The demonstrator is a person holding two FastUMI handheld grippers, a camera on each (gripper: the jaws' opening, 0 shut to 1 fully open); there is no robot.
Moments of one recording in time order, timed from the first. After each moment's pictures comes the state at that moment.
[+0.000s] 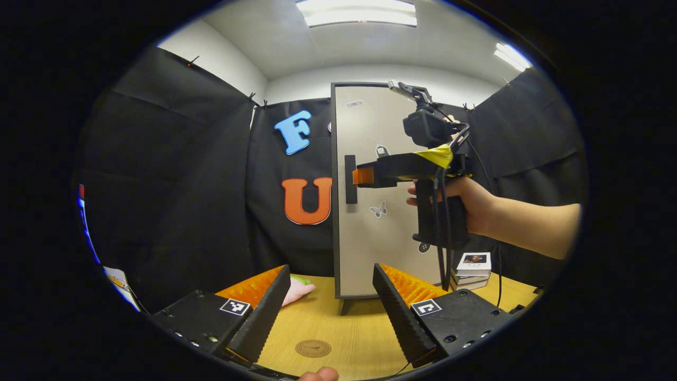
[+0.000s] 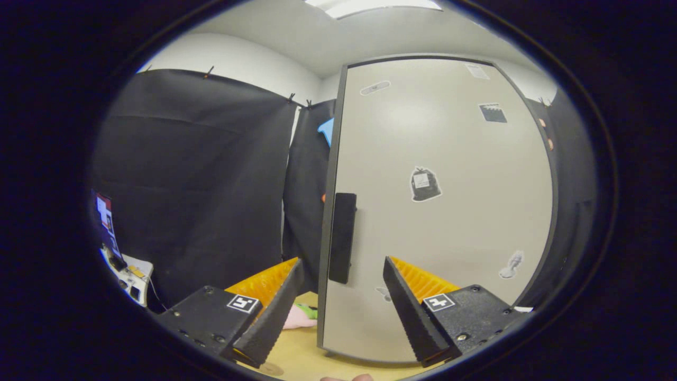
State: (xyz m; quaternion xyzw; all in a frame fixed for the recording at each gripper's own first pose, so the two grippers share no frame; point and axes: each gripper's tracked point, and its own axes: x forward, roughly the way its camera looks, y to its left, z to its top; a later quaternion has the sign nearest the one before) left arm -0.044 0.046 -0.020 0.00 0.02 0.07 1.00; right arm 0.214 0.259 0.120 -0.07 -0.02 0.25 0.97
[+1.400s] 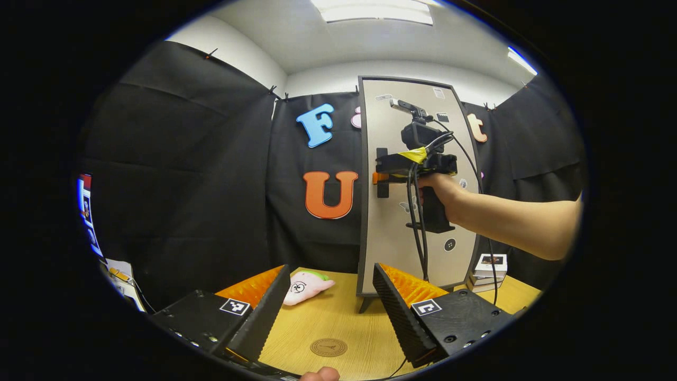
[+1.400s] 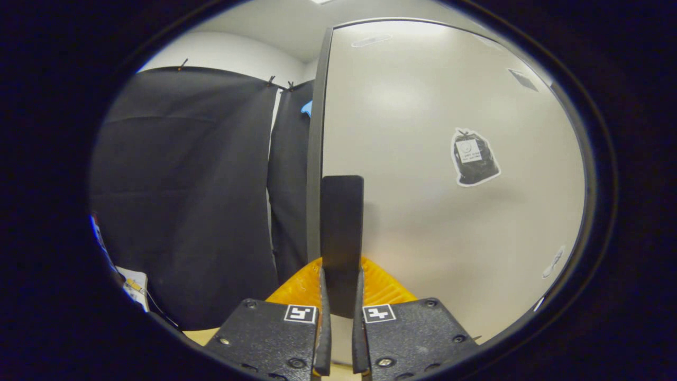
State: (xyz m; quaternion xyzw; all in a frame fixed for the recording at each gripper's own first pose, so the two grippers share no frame) left arm -0.041 0.090 -0.032 -0.01 0.04 0.11 0.99; right arm 0.283 0.292 0.117 -0.04 0.03 0.22 0.97
